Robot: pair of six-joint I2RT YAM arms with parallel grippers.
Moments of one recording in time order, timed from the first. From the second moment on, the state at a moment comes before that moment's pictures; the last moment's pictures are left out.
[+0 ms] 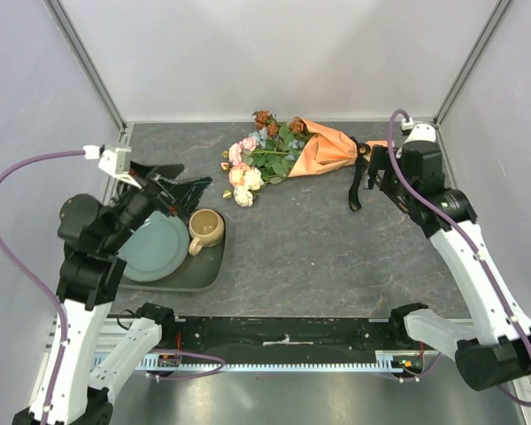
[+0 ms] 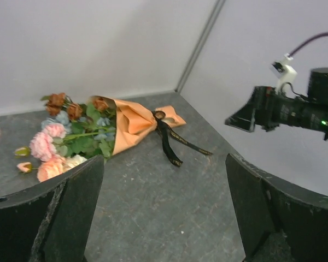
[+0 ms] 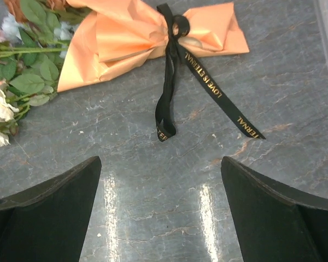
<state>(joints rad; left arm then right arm) -0.25 0.66 1.11 -0.28 0.35 -0.41 0.25 1.06 1.22 -0.68 0.25 0.27</state>
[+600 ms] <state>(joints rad) -0.45 0.92 0.89 -0.29 0.76 -0.46 0.17 1.71 1.35 -0.42 0.12 0.31</state>
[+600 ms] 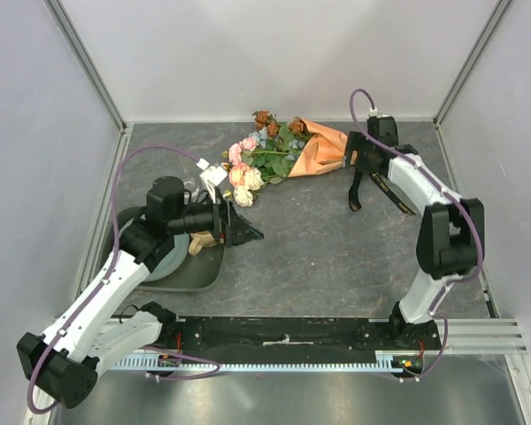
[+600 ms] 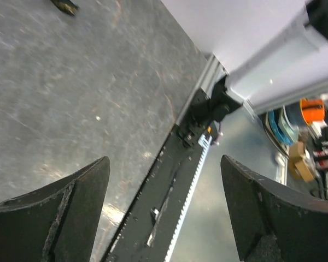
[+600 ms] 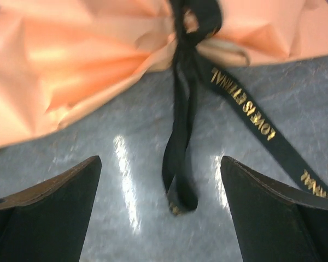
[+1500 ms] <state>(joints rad) -0.58 1.11 0.90 -0.35 0.76 -0.43 0.01 2.11 1.56 -0.33 -0.05 0.21</state>
